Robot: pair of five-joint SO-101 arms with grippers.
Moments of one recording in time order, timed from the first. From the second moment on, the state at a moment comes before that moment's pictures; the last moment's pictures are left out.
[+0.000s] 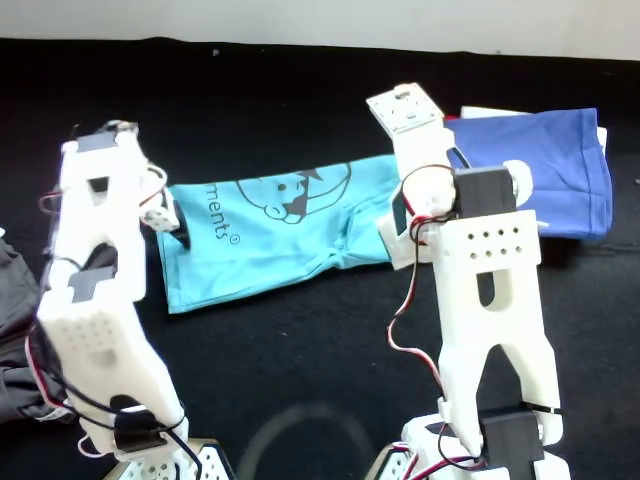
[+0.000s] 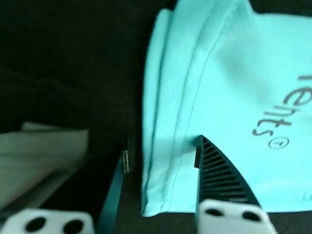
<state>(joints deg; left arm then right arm) -18.4 34.2 -13.3 78.7 6.6 -16.0 -16.4 -3.9 100.4 15.2</state>
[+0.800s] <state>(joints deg) -27.3 53.8 -50.9 97.9 1.4 -5.4 -29.2 6.3 100.4 17.3</state>
